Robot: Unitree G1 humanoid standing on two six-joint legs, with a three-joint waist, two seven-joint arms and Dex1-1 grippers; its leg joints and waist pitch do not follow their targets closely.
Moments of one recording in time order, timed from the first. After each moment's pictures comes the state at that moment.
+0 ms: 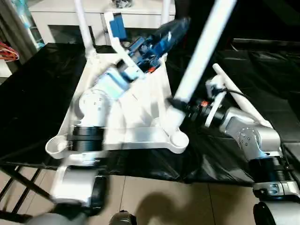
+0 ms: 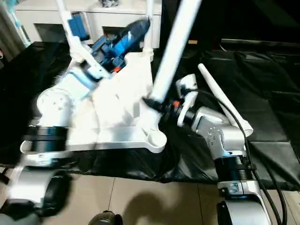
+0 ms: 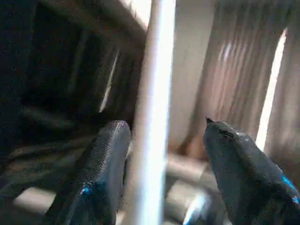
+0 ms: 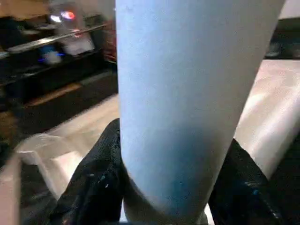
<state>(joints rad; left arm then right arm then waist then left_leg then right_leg) -0.78 0.15 0.06 0.21 -0.57 0.44 -0.87 -0.54 -0.29 -0.04 0.27 0.43 0.49 0.77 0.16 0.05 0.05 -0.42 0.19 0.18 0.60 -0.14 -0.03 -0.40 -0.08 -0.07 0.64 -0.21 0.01</state>
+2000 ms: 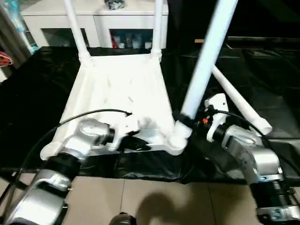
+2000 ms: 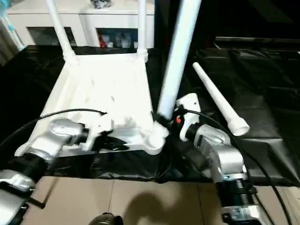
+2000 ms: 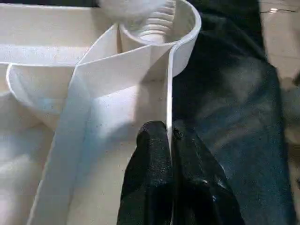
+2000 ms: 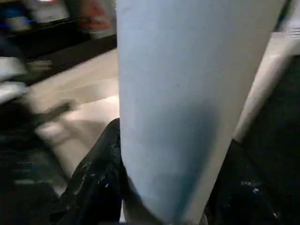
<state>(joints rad) -0.65 0.35 -0.37 0.68 -0.03 0.04 -1.17 -0.39 -0.30 0.05 0.13 0.34 0.45 0.76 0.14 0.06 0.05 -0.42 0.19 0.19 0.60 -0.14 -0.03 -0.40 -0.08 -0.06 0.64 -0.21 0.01</state>
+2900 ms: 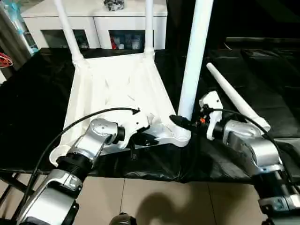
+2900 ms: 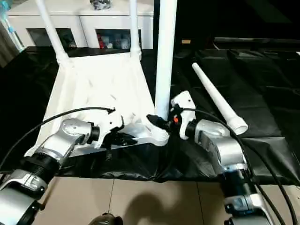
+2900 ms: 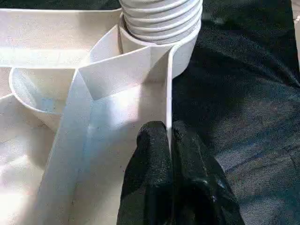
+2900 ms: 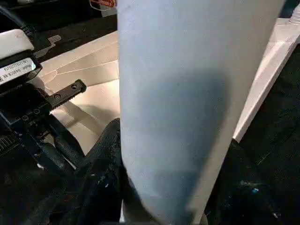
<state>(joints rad) -0.64 0.30 -0.34 0.66 -0.01 0.10 -1.11 -0.46 -0.35 0.09 0.25 0.29 0.43 0.80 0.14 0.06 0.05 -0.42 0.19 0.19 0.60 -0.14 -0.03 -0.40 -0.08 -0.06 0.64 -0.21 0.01</state>
